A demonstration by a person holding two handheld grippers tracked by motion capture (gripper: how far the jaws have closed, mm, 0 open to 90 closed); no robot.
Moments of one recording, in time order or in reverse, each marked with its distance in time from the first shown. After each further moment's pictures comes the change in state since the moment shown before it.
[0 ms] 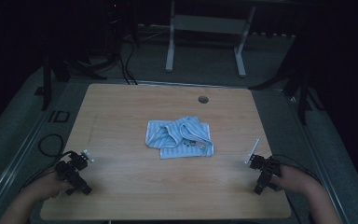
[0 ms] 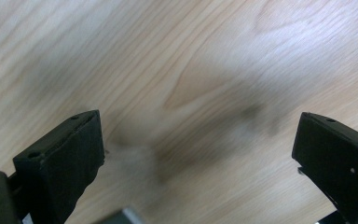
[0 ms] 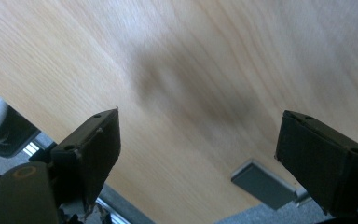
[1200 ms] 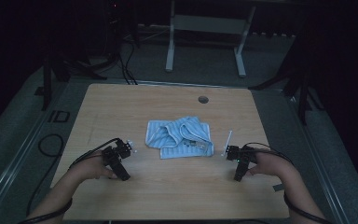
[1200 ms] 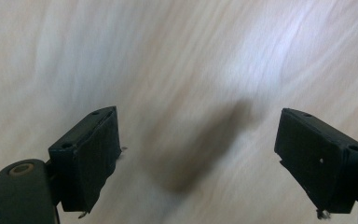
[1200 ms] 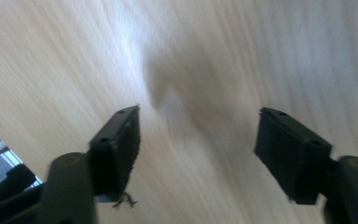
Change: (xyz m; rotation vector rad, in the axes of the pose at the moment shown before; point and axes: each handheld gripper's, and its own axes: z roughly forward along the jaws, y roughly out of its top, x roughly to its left) left arm -0.067 0.109 -0.007 -0.095 0.014 0.289; right arm 0.019 0.077 -0.015 -0.023 -0.053 -0.228
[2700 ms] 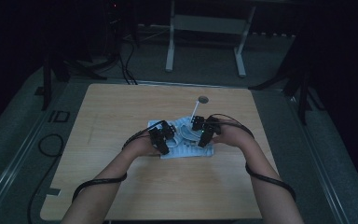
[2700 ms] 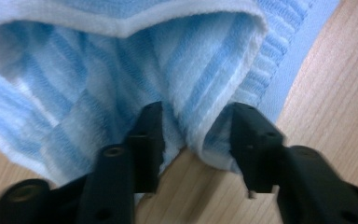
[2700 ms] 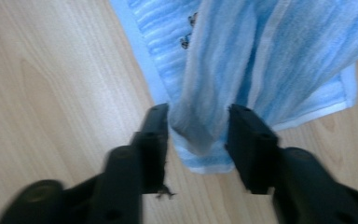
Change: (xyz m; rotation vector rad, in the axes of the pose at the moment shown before) left arm -0.012 0.145 0.027 -0.115 0.067 0.129; right arm -0.010 0.122 -0.061 -0.214 -0.107 -0.116
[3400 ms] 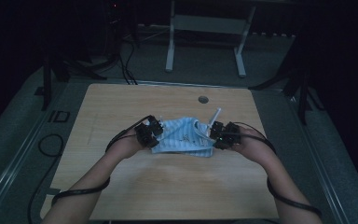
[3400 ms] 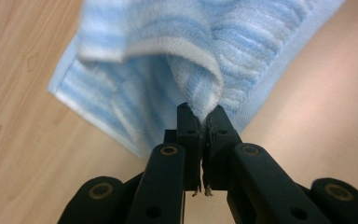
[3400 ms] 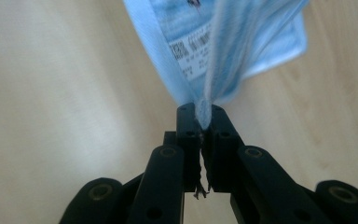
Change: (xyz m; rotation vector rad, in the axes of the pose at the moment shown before) left arm -0.012 -0.040 -0.075 -0.121 0.077 -0.003; right arm 0.039 -0.060 -0.044 -0.104 -0.137 0.034
